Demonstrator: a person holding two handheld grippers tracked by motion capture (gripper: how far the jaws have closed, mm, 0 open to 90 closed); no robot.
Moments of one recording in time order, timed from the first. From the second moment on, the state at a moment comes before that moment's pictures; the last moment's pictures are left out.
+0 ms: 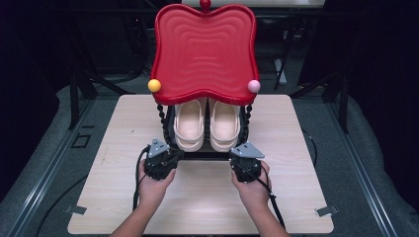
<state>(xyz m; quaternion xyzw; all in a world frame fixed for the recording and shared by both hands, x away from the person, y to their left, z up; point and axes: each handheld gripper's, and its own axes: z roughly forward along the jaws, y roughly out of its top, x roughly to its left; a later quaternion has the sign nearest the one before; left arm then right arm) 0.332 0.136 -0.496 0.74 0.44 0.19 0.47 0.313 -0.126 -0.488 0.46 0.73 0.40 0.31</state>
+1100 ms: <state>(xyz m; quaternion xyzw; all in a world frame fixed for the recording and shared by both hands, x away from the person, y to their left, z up) 0.366 0.123 -0.495 0.74 0.46 0.18 0.46 0.346 -0.111 -0.490 0.47 0.72 0.41 0.30</state>
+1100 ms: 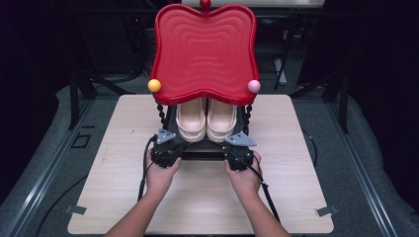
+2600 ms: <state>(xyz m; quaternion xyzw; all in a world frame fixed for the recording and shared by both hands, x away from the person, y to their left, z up) 0.365 0.135 -0.486 0.72 0.47 0.19 0.47 0.349 -0.116 -0.487 0.48 0.71 0.42 0.30</state>
